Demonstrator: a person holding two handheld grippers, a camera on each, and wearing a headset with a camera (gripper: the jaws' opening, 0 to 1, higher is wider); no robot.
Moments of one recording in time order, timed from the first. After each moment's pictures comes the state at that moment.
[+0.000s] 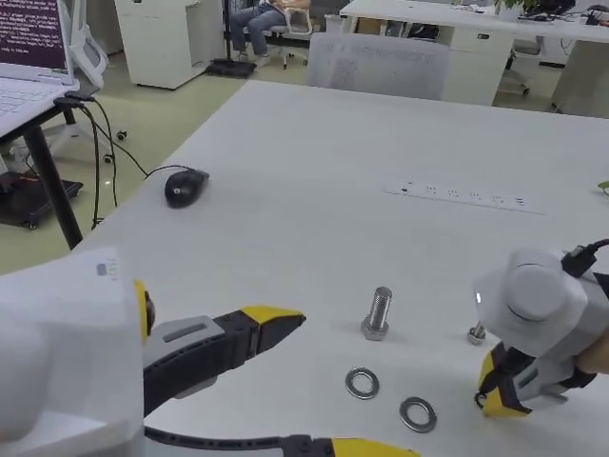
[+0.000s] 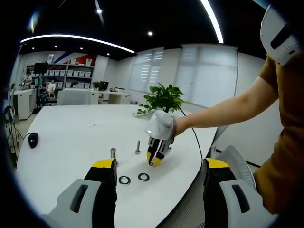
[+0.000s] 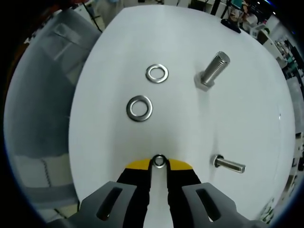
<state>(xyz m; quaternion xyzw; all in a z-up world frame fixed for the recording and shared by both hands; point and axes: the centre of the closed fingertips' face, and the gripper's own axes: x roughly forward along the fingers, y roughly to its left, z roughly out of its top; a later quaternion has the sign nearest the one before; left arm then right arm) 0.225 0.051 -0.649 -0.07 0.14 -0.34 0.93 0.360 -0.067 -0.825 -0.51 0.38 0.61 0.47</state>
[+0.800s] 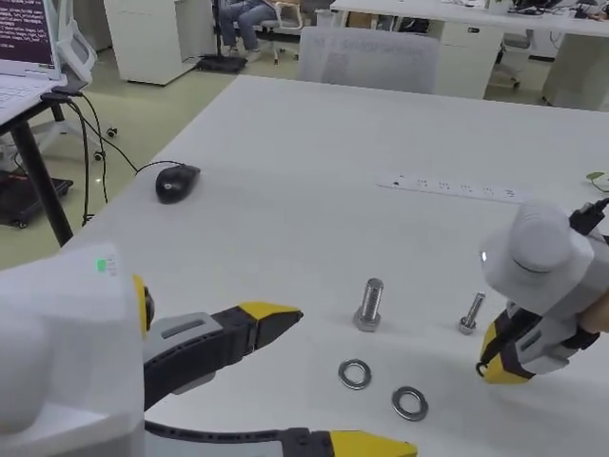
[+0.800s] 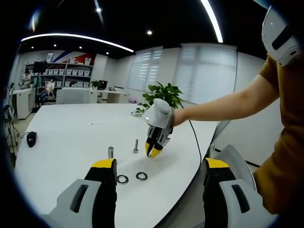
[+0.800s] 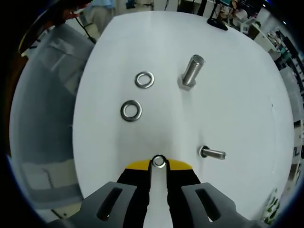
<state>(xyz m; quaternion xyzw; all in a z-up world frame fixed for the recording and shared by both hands) 0.225 0.046 -0.653 -0.07 0.14 -0.35 0.92 0.376 -0.073 -0.799 -0.49 0.39 0.60 0.50</state>
